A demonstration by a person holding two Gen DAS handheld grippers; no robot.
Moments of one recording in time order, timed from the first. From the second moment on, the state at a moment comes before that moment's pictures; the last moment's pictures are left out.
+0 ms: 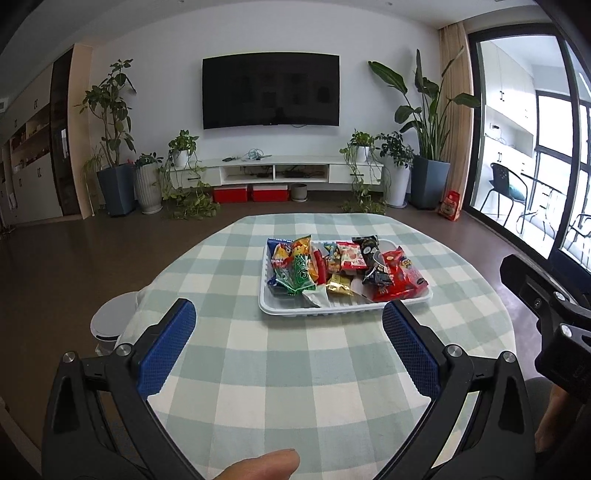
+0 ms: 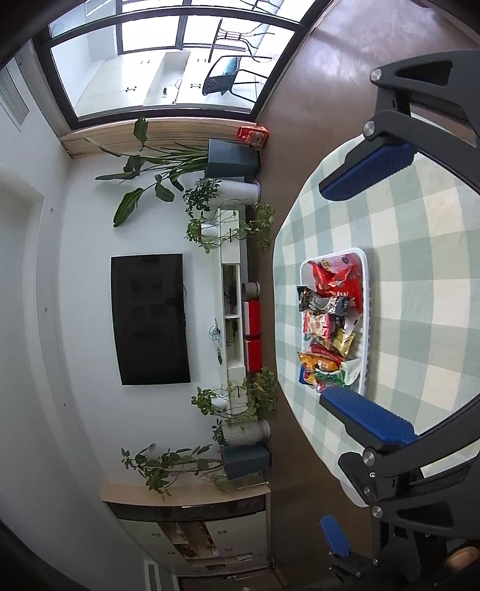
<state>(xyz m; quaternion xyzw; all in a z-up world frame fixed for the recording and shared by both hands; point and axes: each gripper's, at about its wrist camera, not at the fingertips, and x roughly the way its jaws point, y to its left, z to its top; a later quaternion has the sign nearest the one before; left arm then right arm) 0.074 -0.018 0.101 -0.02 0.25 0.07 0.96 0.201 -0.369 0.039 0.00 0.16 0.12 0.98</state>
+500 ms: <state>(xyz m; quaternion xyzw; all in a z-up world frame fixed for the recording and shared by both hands) 0.078 -0.021 0.096 -0.03 0.27 0.05 0.96 0.197 -0.368 0.033 -0.02 0.18 0.10 0.98</state>
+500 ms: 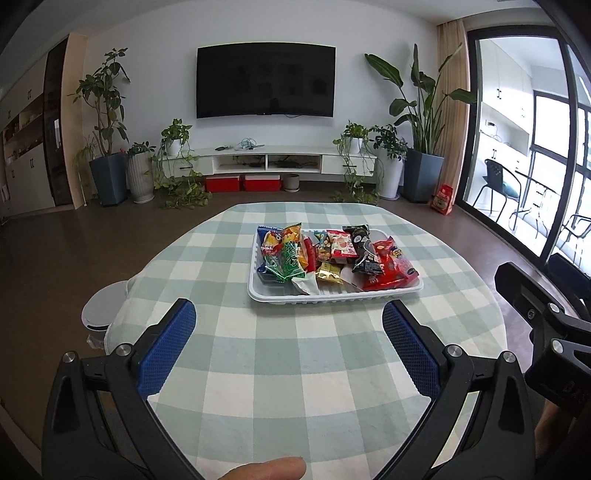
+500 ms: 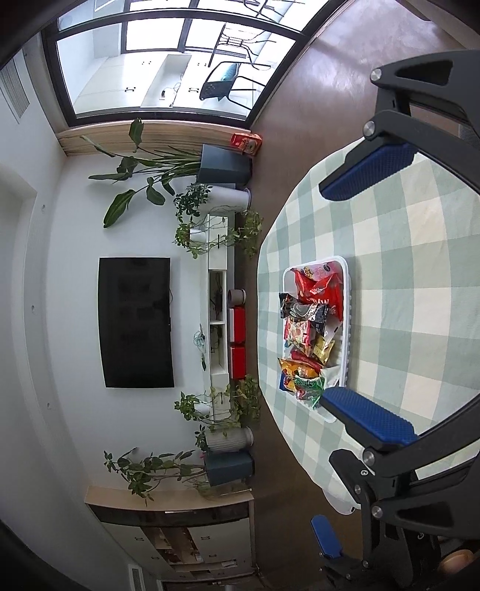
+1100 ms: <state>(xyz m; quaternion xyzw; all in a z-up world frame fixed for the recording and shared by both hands) 0.082 -0.017 0.093 -0.04 0.28 0.05 0.96 0.199 -0.368 0.032 -0.02 0.19 0.10 0.98</state>
